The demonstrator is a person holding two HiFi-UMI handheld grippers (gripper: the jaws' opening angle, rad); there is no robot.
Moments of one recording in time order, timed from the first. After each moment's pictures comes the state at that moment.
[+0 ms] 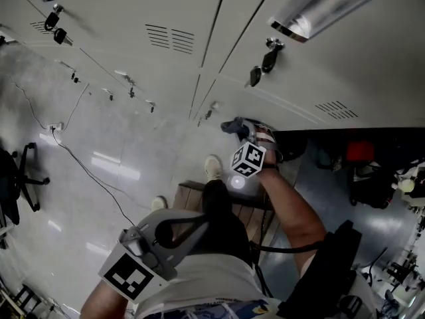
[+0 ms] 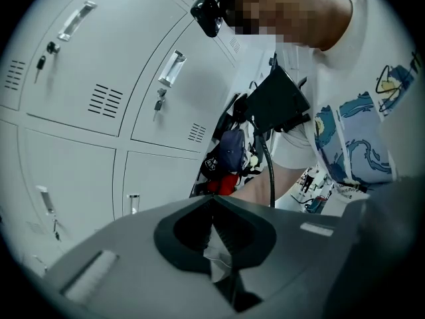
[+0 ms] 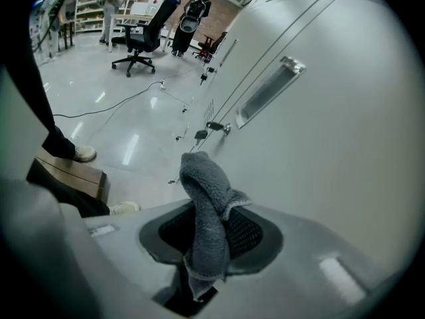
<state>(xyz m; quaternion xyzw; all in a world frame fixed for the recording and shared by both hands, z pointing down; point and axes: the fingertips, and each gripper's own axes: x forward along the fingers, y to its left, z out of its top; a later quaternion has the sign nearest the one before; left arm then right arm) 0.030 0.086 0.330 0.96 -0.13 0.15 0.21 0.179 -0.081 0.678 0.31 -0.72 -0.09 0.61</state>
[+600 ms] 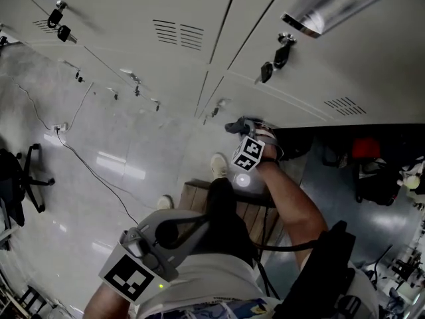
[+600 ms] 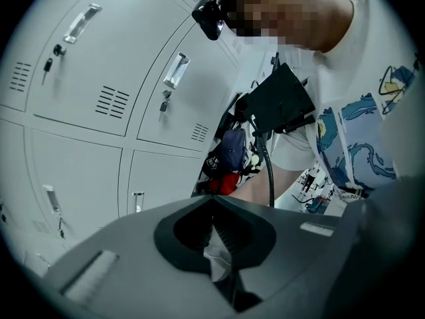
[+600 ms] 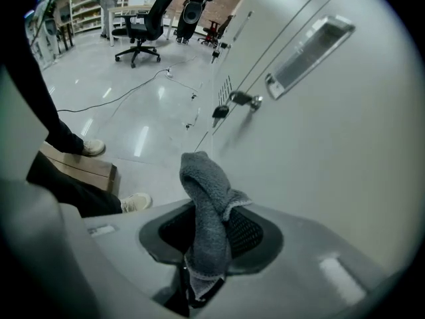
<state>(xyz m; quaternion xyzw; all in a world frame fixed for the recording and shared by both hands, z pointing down) 0.015 0.086 0.332 0.96 -0.14 0.15 0.21 0.178 -0.072 0.726 0.27 -0.70 -0.05 0.65</state>
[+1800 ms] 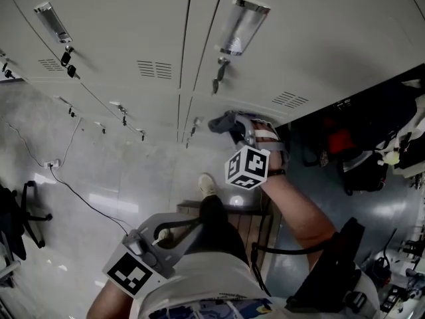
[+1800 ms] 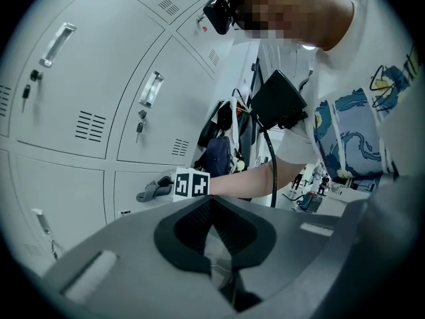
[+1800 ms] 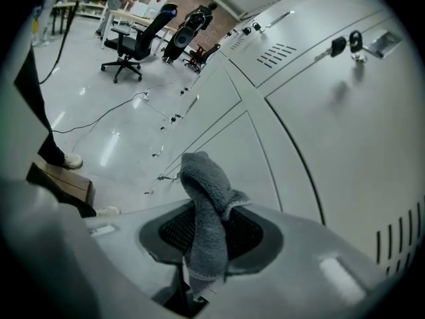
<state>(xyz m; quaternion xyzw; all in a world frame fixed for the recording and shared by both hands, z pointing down) 0.020 0.108 0.284 0.98 -0.09 0.11 0.15 0.154 -0.092 0.451 0.37 -0.69 -0.17 0.59</state>
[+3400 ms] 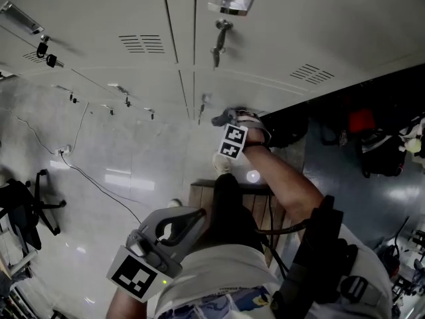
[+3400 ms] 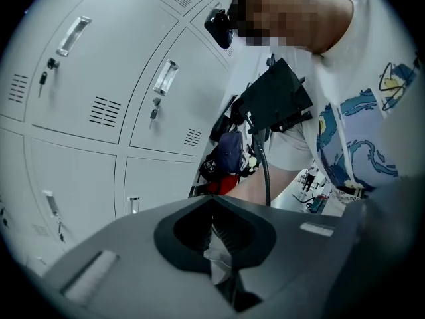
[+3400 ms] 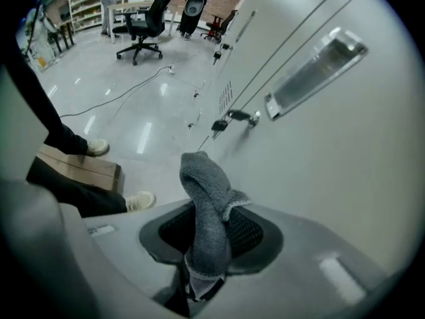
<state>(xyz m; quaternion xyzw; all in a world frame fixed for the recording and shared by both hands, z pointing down) 0.023 0.103 0.314 0.96 -0.15 0.13 0.20 0.163 -0.075 0.714 0.26 -0.69 -0.05 0.67</state>
